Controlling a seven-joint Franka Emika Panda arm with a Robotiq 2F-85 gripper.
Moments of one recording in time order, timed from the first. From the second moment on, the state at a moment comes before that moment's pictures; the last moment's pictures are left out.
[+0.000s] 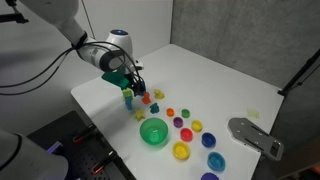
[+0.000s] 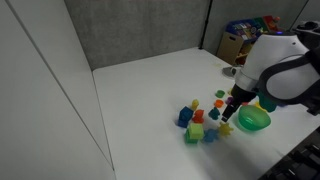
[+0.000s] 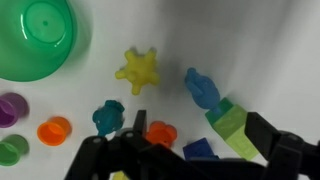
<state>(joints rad) 0.08 0.22 0.11 -2.51 0.06 2.72 -0.10</state>
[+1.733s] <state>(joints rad) 0.17 0.58 0.09 -2.36 -0.06 2.98 -0.15</state>
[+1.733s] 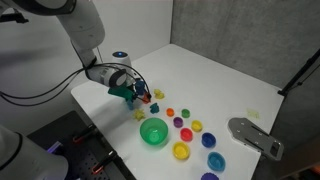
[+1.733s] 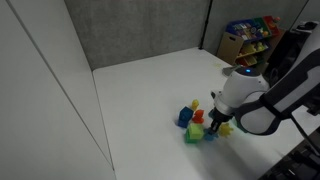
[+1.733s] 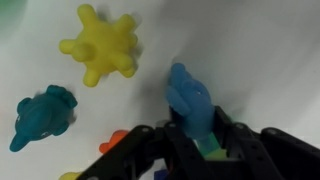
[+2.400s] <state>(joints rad) 0.08 0.50 0.08 -2.35 -0.04 2.94 -0.12</state>
